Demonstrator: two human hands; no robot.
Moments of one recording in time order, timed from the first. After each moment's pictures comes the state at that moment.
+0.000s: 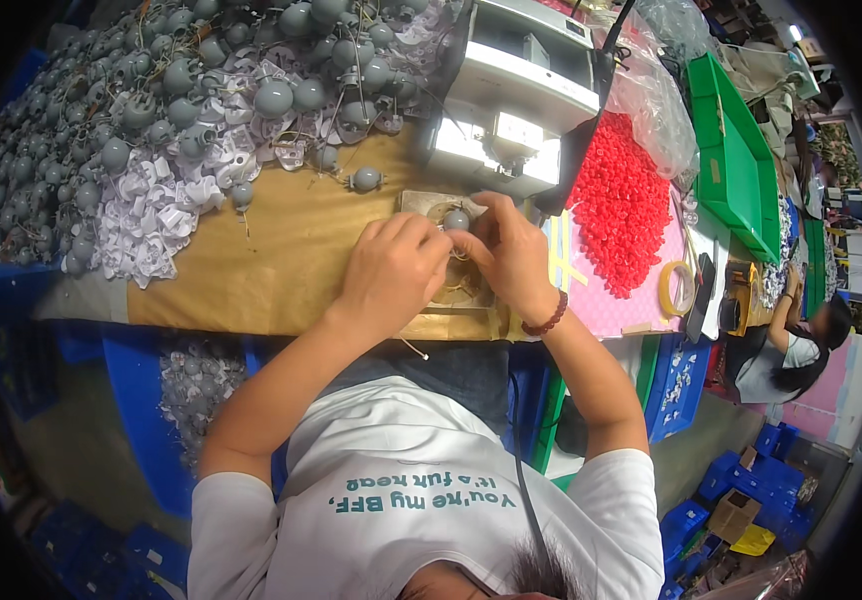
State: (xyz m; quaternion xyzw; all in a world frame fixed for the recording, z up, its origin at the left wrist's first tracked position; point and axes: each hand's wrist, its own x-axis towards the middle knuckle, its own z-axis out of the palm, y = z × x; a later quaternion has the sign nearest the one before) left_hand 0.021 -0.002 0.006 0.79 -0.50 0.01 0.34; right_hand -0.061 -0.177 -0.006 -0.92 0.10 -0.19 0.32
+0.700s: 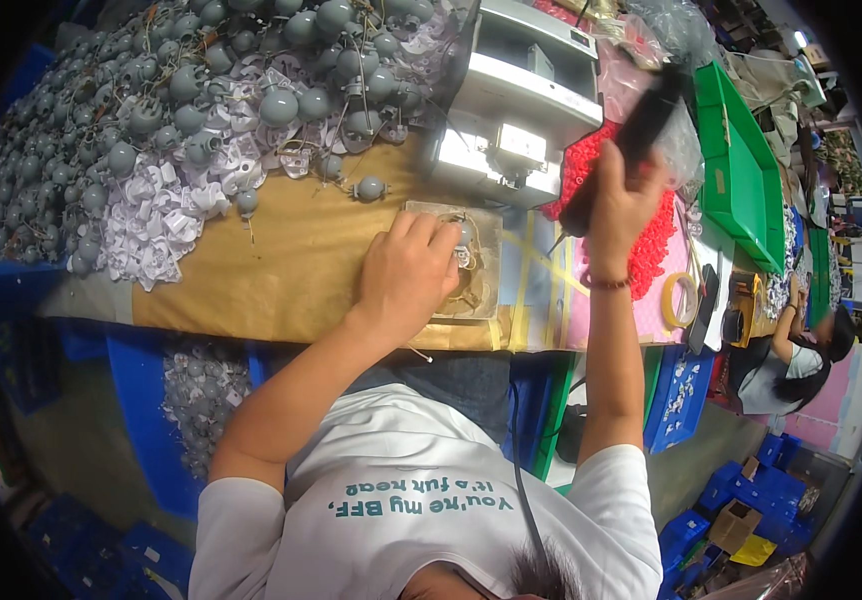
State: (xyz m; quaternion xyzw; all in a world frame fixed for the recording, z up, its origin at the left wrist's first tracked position) left_hand 0.016 -0.023 0.004 0.83 -0.44 0.03 0.33; right_hand -0.028 -0.269 0.032 -0.68 0.24 -0.45 0.52
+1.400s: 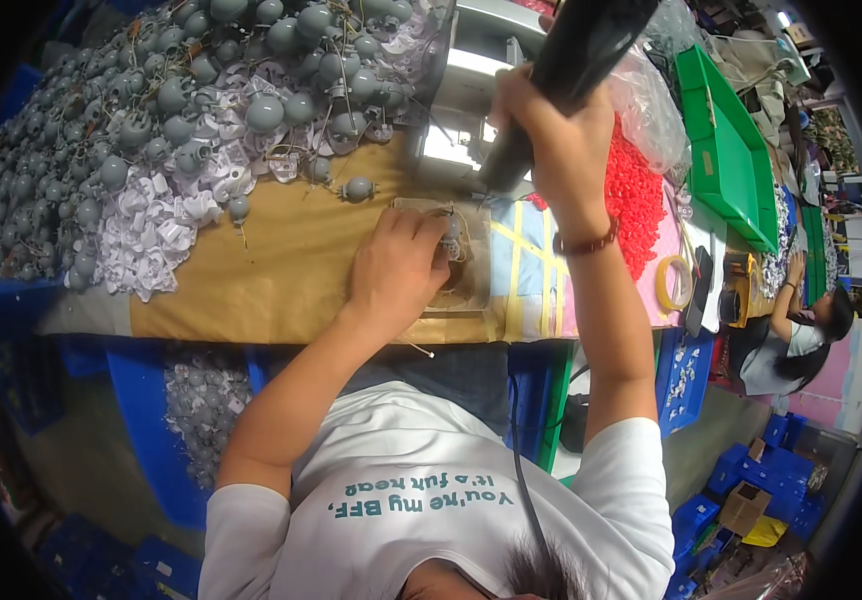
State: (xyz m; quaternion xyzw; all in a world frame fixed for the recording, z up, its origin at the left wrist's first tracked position) left_hand 0.017 -0.021 0.002 0.83 -0.43 0.02 0.36; right_hand 0.021 -0.204 0.111 -0.69 0.06 -0.31 0.65
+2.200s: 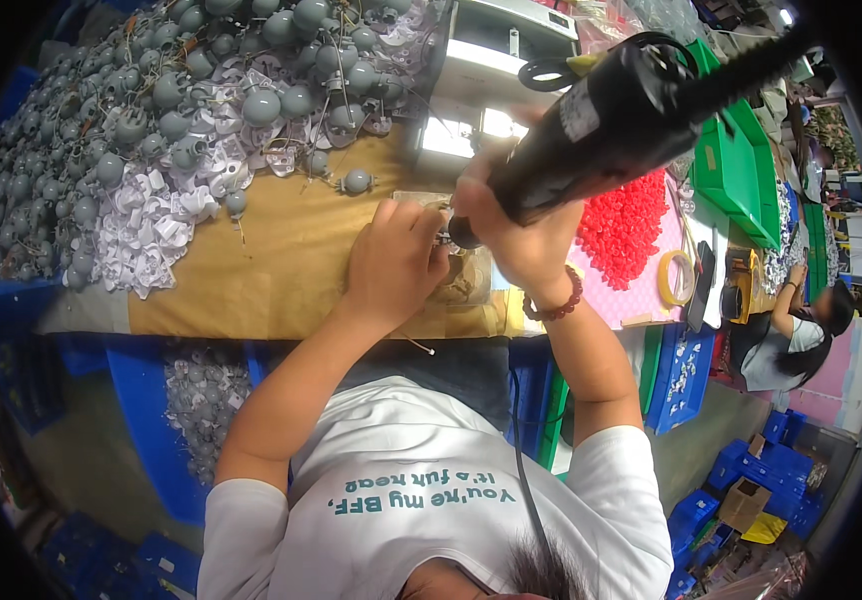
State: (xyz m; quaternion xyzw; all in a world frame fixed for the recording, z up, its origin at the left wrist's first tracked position) left_hand 0.019 -0.021 0.002 0.81 -0.44 0.03 0.38; right_hand -0.028 -0.158 0.077 -0.70 0.00 -0.32 0.64
